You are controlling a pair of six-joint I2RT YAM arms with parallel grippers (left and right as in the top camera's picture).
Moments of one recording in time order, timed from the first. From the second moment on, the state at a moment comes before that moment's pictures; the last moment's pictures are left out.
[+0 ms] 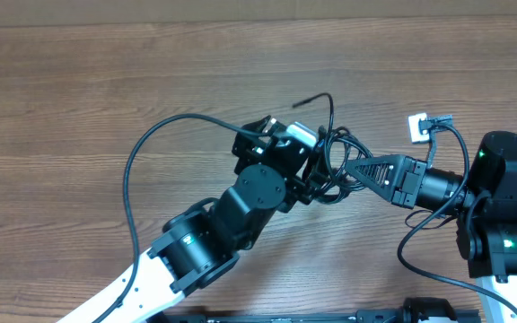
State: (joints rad) left arm -0.93 1.14 1.03 -0.23 -0.41 -0.03; right arm -0.03 0.89 0.93 -0.54 -1.17 0.65
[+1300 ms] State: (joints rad) left arm -0.73 0.92 1.03 -0.53 -0.12 -0.09; right arm -0.03 0.89 0.93 -0.01 -1.42 0.48
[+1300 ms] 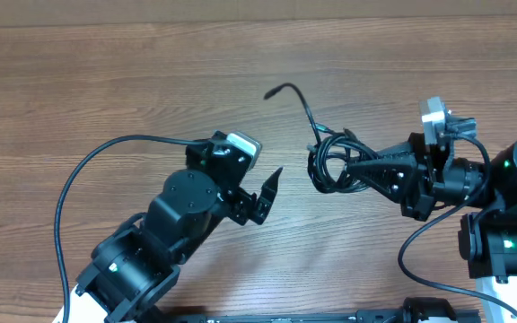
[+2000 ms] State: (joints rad) left arm -0.55 0.92 1.03 -0.52 0.60 0.22; right arm -0.03 0.94 0.93 0.04 -1.52 0.53
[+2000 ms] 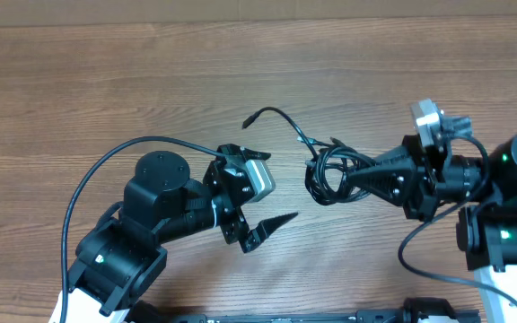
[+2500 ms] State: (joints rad) left arm -0.56 0.97 1.03 -0.39 0.64 0.10; right arm -0.03 1.06 0.93 -0.08 -1.21 0.97
